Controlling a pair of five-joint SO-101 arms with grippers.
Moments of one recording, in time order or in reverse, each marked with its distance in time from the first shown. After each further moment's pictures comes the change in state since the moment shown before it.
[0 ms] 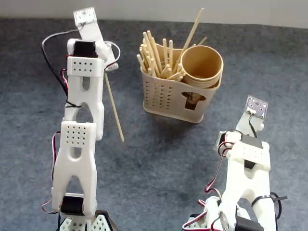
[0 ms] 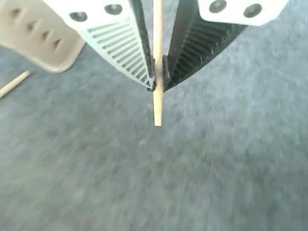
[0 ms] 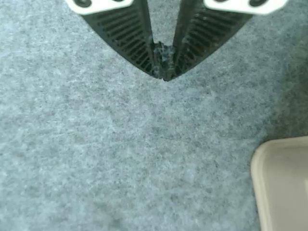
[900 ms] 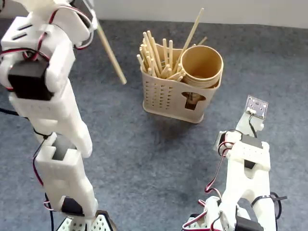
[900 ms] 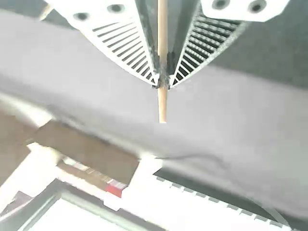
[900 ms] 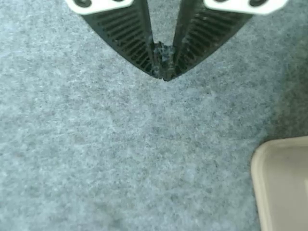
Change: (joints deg) left arm 2.3 -40.5 -2.5 -13.2 0.0; right arm 0.0 0.0 0.0 0.0 0.0
